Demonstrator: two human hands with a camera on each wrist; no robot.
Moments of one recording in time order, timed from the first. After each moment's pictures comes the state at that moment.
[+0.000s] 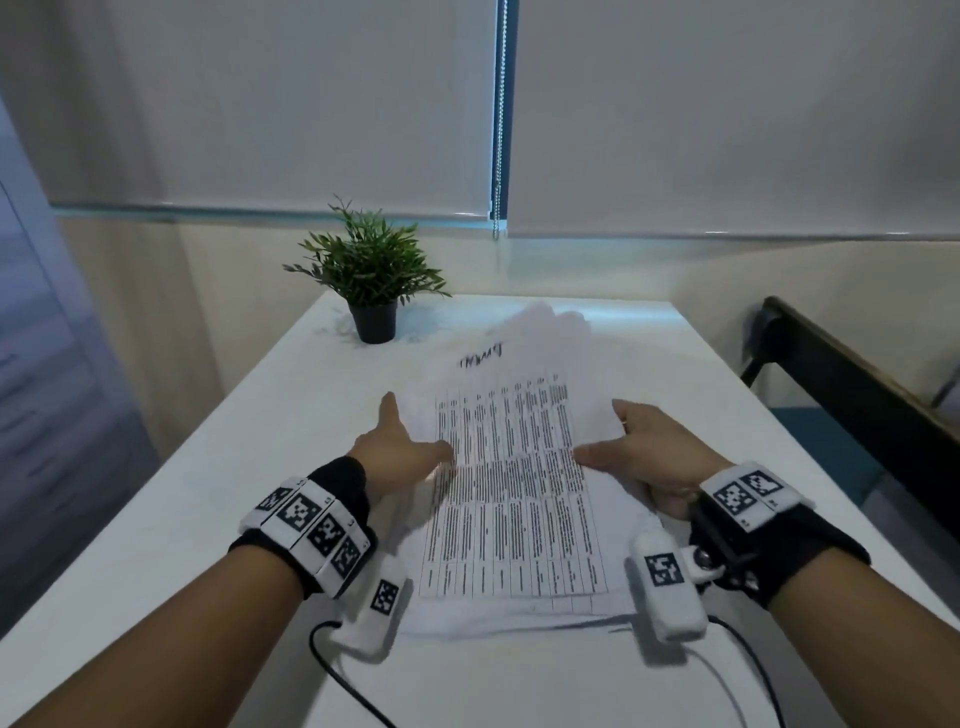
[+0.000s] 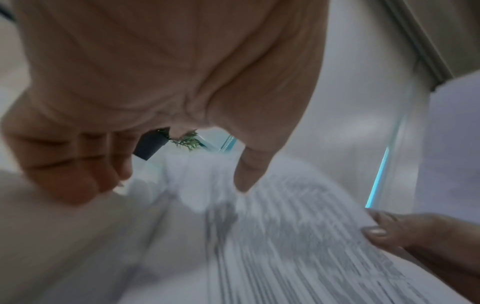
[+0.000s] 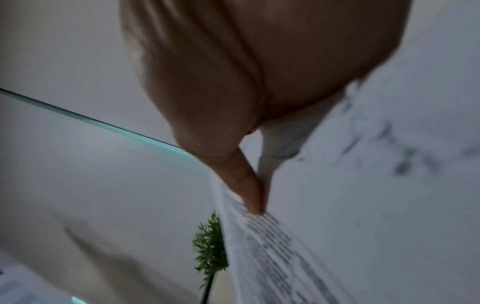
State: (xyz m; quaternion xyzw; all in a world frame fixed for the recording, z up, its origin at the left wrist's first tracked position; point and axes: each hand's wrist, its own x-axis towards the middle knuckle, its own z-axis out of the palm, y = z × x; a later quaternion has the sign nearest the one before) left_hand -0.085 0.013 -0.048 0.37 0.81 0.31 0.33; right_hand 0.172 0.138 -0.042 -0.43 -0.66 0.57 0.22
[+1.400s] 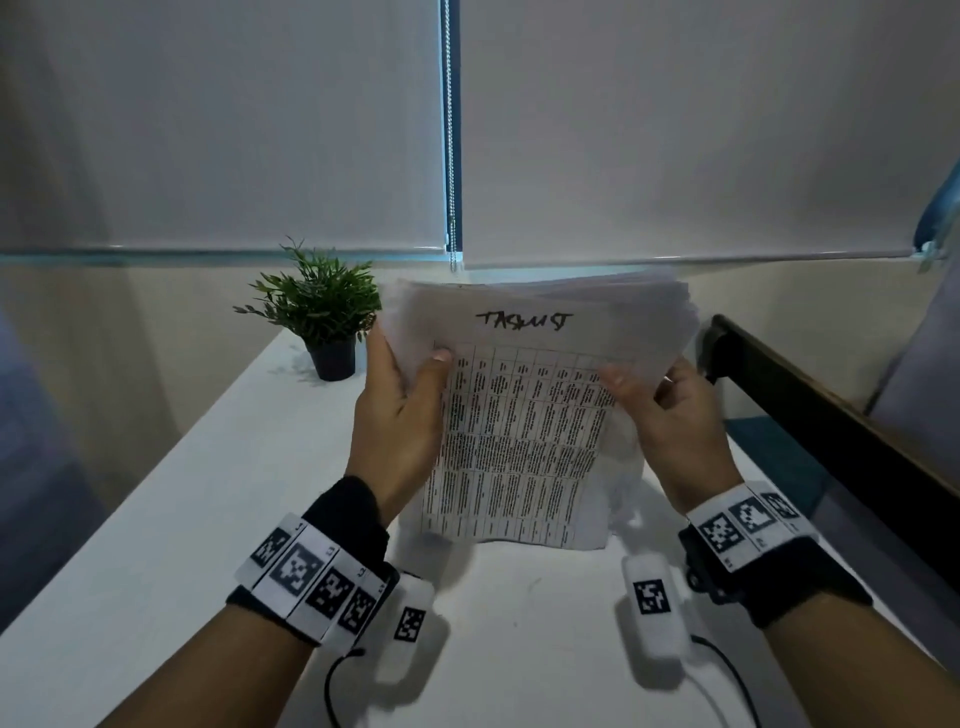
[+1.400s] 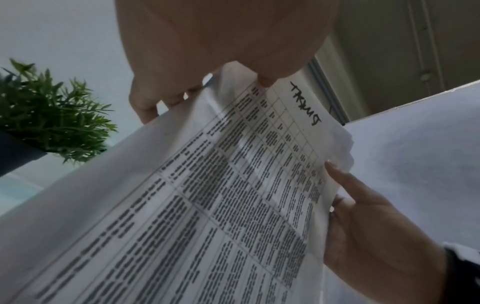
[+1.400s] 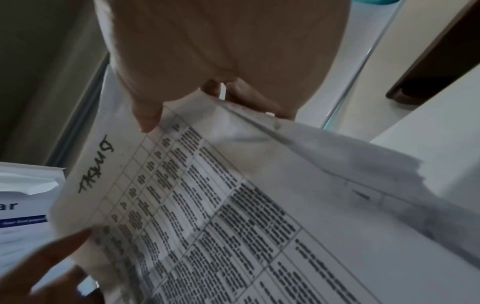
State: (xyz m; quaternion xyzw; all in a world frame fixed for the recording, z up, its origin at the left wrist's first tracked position) left_hand -0.015 0.030 0.014 0.48 0.53 0.68 0.16; right_hand 0.198 0.125 0.006 -0.29 -0.63 0.46 0.56
